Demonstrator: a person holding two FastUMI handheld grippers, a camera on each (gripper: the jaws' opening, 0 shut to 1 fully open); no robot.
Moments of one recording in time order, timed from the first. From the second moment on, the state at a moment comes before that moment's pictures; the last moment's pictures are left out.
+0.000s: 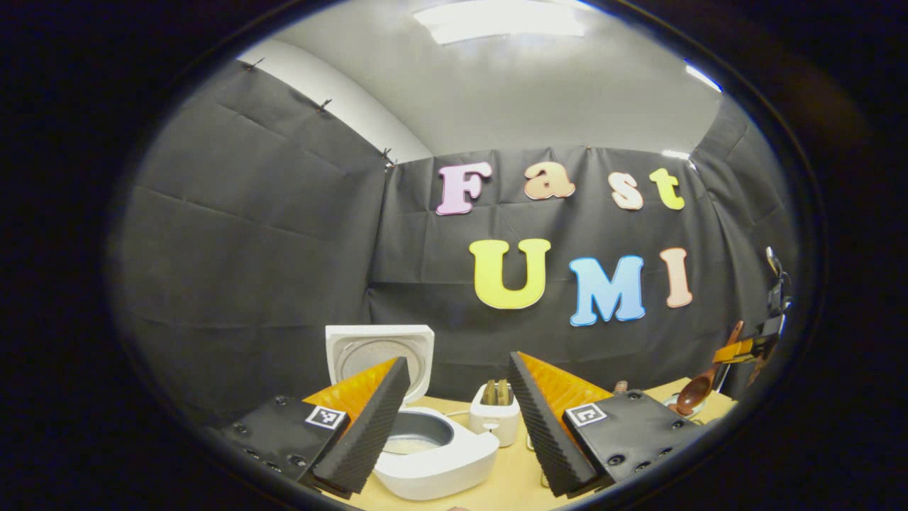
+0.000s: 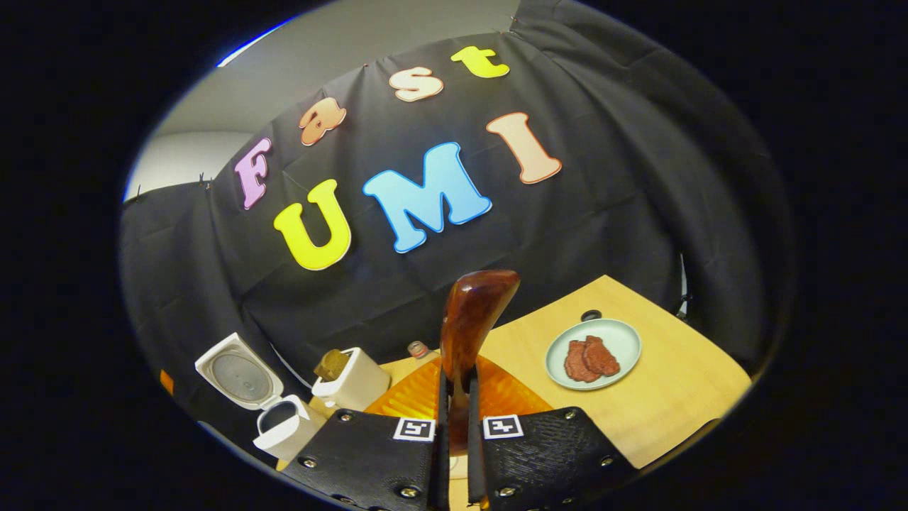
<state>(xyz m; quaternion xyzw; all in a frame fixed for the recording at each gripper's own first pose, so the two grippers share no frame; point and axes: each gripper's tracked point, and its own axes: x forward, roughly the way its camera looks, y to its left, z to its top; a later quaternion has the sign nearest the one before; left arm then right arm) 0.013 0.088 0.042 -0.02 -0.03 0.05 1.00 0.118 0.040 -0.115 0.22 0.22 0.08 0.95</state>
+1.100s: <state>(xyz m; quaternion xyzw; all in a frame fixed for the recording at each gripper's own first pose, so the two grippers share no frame) 0.004 0.036 0.056 0.02 -0.02 0.06 1.00 0.073 0.000 -0.273 0.15 0.35 0.08 0.92</state>
